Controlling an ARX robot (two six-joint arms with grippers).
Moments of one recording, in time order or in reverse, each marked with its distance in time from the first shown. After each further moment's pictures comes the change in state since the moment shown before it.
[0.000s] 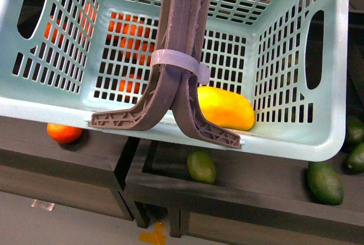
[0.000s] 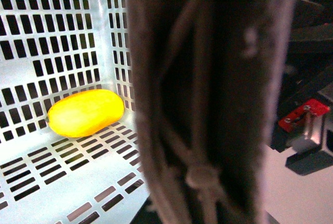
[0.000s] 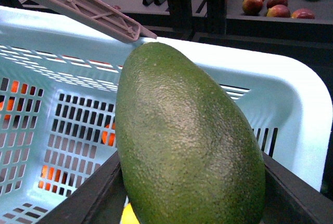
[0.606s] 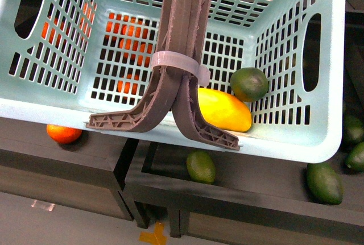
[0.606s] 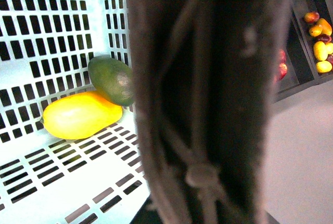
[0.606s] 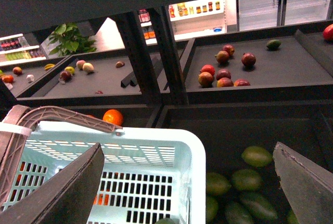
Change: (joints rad) left arm 0.000 0.002 0.000 0.000 -0.001 -0.002; right arm -0.115 -0.680 -0.275 -0.164 0.071 0.054
